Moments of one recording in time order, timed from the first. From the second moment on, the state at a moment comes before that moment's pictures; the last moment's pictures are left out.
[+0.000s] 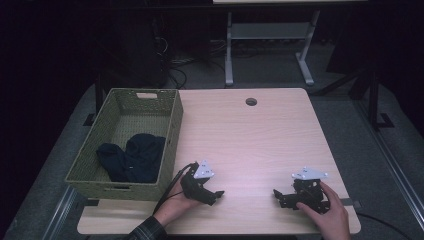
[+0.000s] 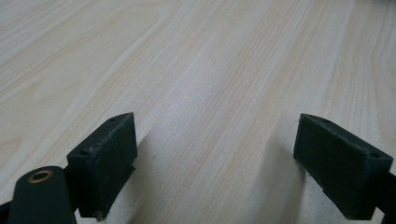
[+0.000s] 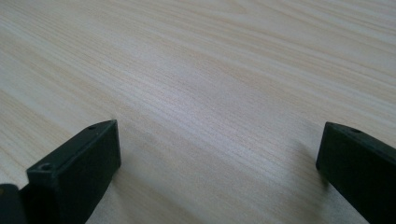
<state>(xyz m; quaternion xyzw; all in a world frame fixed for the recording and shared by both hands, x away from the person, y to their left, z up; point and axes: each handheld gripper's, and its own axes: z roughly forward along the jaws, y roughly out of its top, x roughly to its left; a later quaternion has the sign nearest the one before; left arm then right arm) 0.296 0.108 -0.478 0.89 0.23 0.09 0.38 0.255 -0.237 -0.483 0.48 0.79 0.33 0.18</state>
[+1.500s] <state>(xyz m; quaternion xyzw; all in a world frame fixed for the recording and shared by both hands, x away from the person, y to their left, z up) 0.304 0.115 -0.465 0.88 0.26 0.08 0.38 0.256 -0.238 -0.483 0.48 0.79 0.33 0.18</state>
